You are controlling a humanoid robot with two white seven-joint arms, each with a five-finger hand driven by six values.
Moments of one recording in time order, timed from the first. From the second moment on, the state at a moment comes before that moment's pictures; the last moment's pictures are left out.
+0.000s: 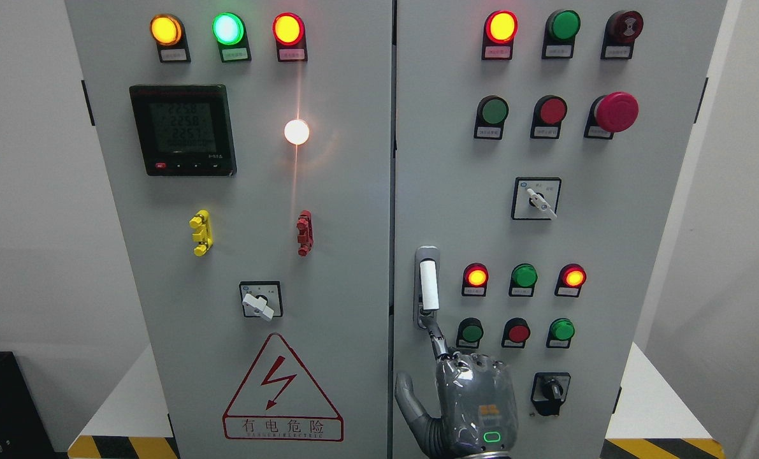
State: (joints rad) left arm 0.00 -0.10 -0.14 -0.05 0.16 -0.10 -0.06; right arm -0.27 0.14 0.35 -1.74 1.42 0.22 -0.17
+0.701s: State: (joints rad) left arm 0.00 -0.10 -0.14 -0.05 0.16 -0.10 -0.06; right arm -0.18 0.13 0.35 -1.81 1.42 0.18 -0.17
